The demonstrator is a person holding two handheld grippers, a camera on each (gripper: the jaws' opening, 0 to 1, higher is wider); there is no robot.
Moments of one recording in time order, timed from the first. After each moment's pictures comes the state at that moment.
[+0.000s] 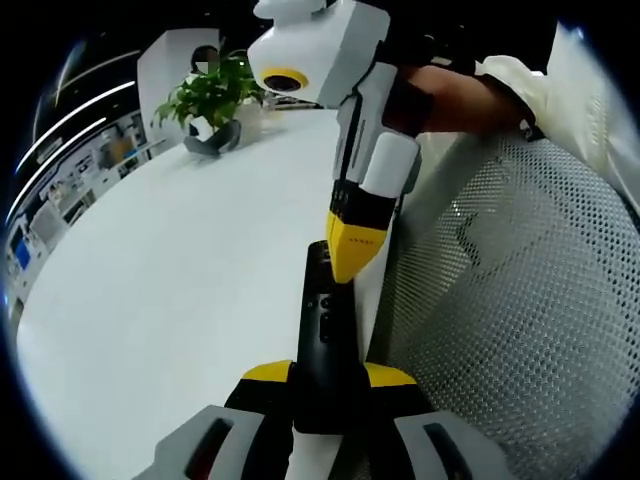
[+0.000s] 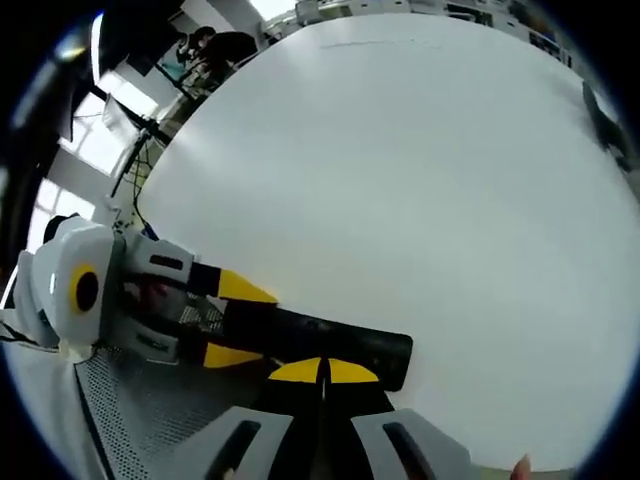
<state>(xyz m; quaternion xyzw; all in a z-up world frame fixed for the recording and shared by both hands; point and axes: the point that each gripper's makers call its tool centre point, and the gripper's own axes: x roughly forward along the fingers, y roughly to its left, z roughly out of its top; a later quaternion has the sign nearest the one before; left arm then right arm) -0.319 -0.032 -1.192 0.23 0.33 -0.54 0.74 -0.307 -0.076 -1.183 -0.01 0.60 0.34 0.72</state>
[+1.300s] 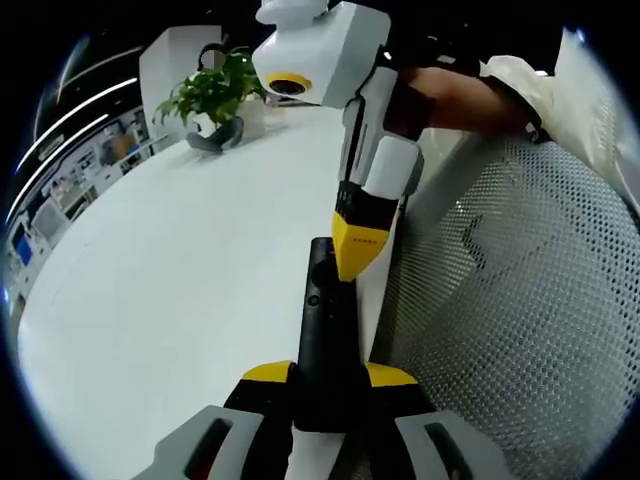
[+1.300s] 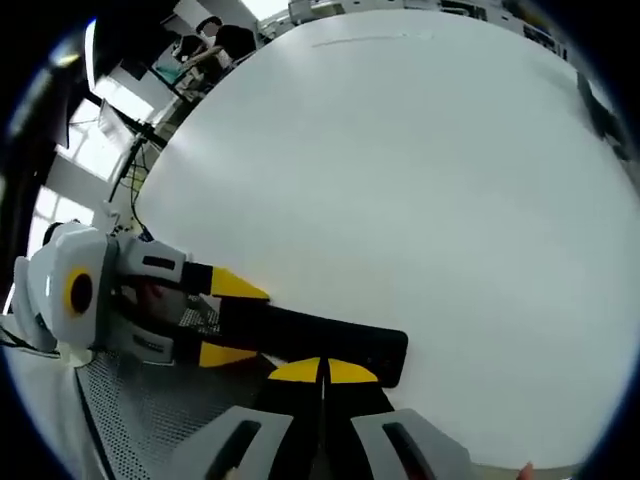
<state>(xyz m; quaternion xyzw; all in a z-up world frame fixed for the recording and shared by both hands) -0.311 -0.030 -1.192 0.23 0.34 -0.51 0.75 -0.306 -0.081 -1.186 0.00 0.61 0.33 0.72</state>
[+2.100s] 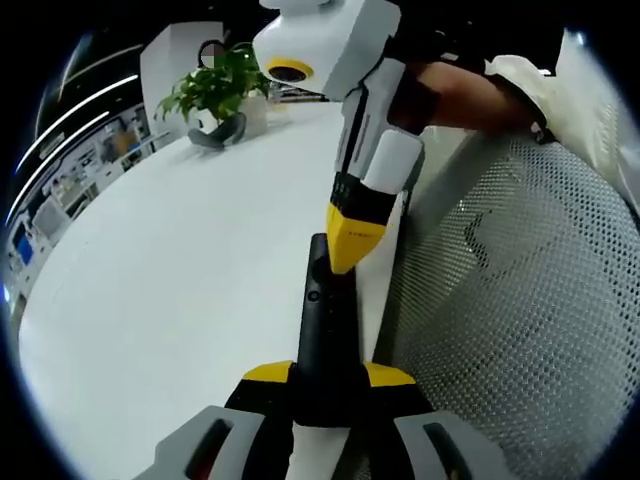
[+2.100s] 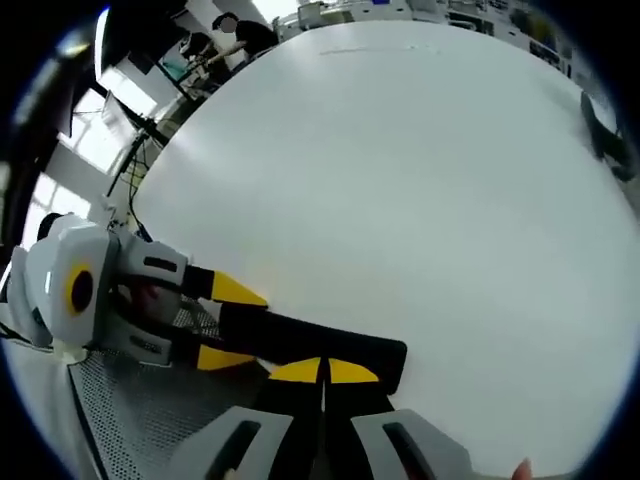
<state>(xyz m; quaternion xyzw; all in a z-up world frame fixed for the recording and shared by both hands) -0.318 -0.030 -1.192 0.24 0.34 -0.52 0.75 -0.295 -0.079 -1.179 -0.02 0.58 0.33 0.74</state>
